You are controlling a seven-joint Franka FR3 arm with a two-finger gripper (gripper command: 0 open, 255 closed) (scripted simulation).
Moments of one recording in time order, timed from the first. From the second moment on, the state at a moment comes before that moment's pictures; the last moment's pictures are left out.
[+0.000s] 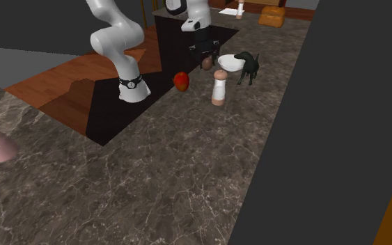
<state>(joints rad) 0.51 -0.55 0.57 -2.66 0.34 2.38 1.02</state>
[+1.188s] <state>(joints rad) 0.59 -0.53 0.76 -2.76 0.42 2.51 1.18</state>
